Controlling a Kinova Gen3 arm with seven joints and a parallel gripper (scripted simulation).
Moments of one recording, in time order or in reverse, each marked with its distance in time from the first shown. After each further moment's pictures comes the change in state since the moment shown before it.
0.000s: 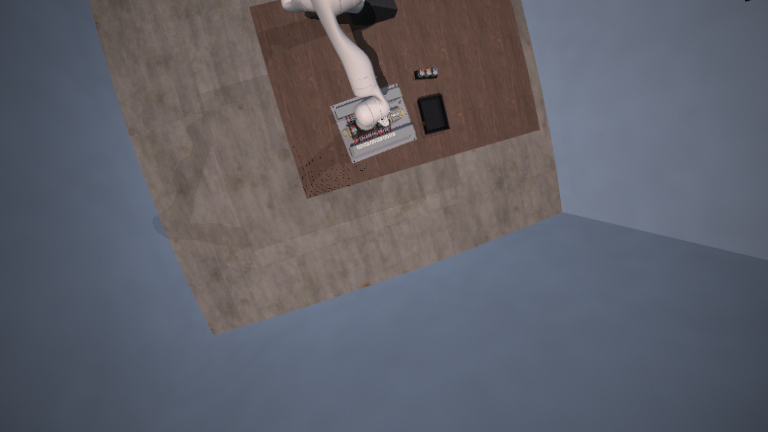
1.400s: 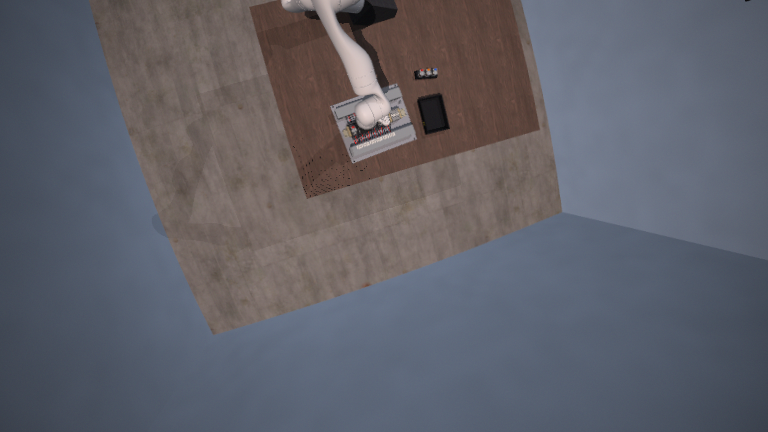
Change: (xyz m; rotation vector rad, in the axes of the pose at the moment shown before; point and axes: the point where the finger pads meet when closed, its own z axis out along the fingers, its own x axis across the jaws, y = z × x) arm -0.002 -0.002 -0.007 0.001 -0.002 -0.004
